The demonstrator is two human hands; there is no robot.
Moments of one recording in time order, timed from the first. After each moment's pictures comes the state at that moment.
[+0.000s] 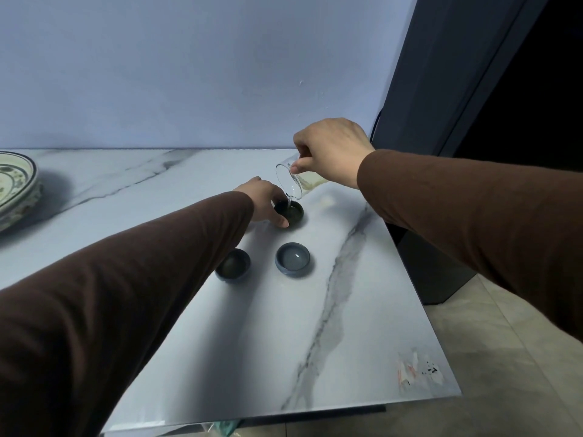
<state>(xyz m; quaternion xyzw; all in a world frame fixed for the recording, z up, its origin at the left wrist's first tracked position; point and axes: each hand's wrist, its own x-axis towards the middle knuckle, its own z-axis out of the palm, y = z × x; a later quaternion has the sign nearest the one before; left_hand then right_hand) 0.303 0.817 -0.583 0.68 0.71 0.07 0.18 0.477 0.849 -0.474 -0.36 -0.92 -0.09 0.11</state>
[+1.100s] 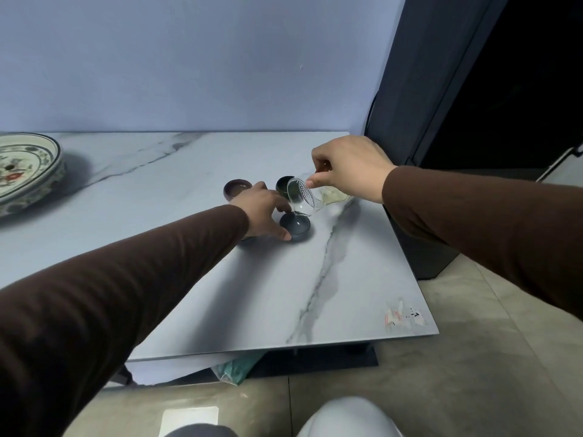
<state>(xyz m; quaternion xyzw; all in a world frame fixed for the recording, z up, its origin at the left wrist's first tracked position) 0.335 0.715 -0.578 0.76 0.65 0.02 0.11 0.527 0.776 -0.486 -0.37 -0.92 0.01 0.10</state>
